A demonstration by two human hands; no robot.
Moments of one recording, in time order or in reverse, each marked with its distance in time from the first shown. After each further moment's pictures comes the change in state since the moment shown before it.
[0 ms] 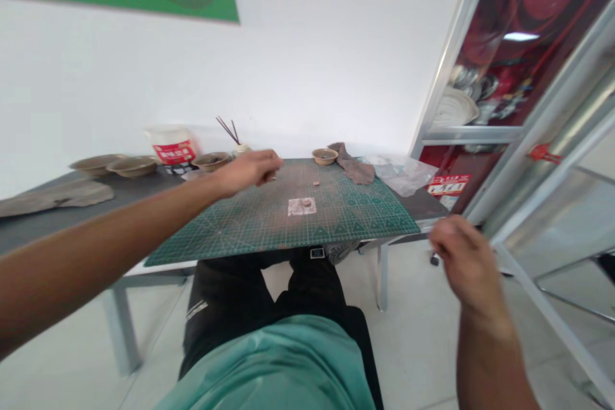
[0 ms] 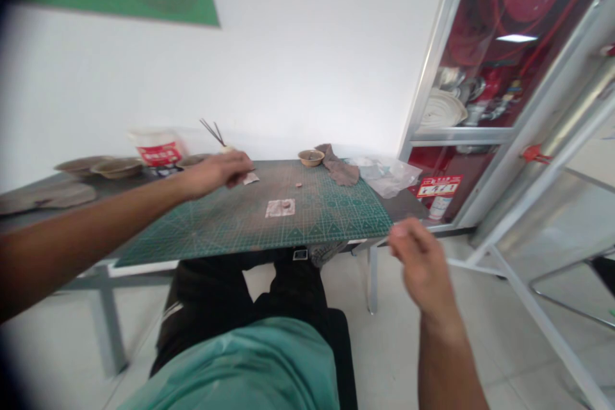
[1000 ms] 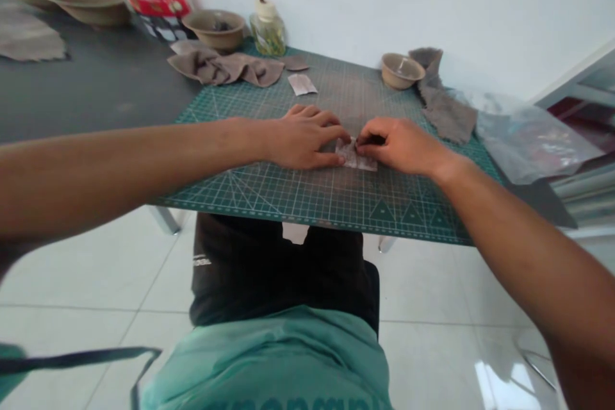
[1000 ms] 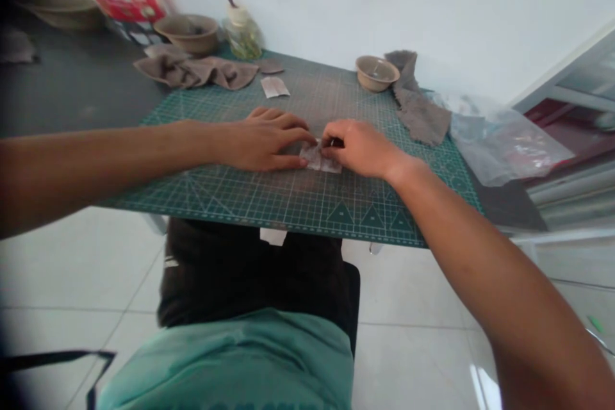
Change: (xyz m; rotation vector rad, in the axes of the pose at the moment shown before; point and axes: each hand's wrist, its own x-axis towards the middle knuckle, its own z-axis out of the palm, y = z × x) left_hand 0.005 -0.096 0.080 0.332 -0.263 0.171; right_hand 0.199 0.011 0.226 -0.184 -0.835 -0.423
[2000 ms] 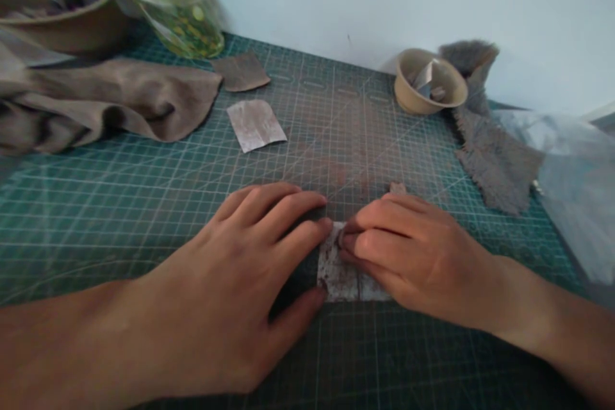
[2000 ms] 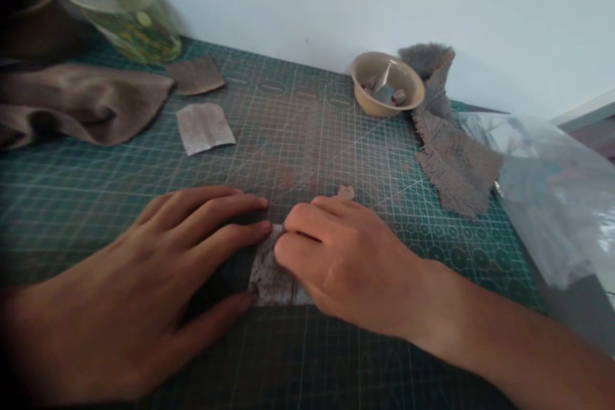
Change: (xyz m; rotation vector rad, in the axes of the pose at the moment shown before) left_hand -0.007 -0.018 0.002 -0.089 0.108 -0.082; right_hand 0.030 0.015 0.005 0.033 -0.051 -0.186
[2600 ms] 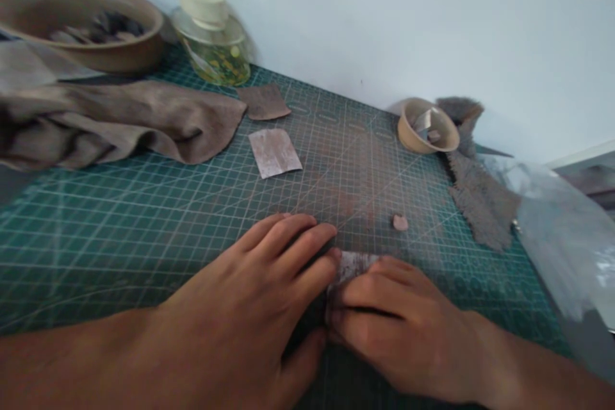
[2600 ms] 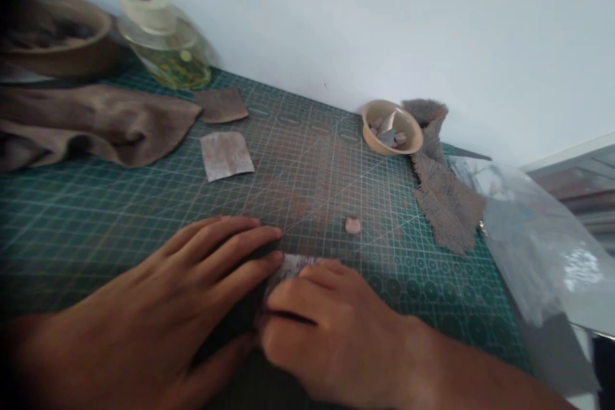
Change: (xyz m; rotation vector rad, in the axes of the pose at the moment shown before) left_hand -0.003 0.007 -0.006 -0.019 0.038 0.032; right_hand 0.002 -0.018 0.011 0.049 0.005 -0.092
